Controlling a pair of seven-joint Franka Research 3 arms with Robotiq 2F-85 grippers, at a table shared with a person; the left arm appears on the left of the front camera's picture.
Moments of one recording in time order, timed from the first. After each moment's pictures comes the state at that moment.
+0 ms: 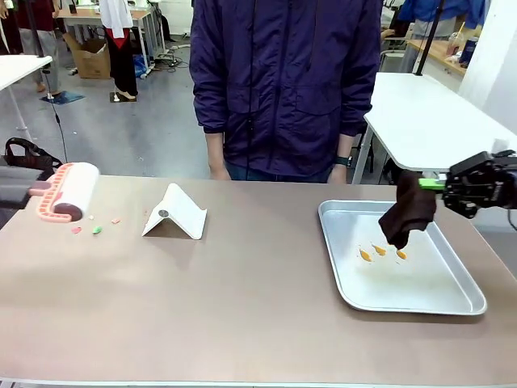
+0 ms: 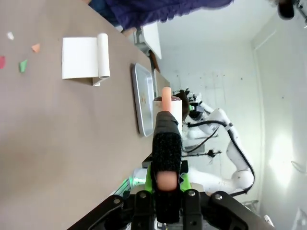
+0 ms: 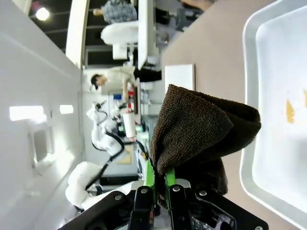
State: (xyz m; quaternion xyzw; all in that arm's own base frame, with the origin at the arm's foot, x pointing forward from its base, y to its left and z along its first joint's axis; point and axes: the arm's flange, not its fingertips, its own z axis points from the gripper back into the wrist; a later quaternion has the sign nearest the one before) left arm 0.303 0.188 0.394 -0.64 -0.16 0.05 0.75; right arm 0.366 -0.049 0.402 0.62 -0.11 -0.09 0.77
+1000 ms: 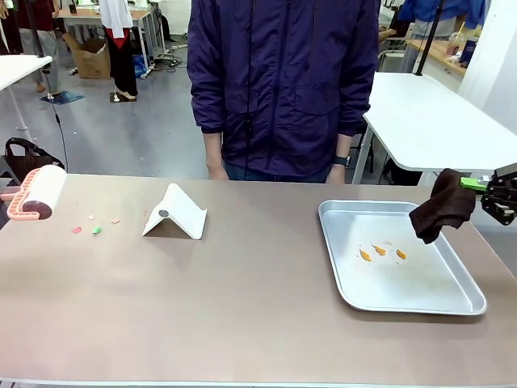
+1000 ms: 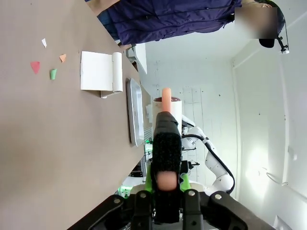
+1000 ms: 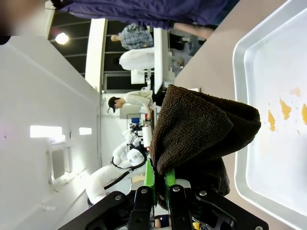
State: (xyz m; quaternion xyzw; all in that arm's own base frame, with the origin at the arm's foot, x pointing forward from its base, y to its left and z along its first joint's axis) left arm 0.316 0.248 0.343 -0.68 -0.15 0.09 0.71; right arm 0.350 -0.110 0.387 0.65 -0.15 -0.13 0.73
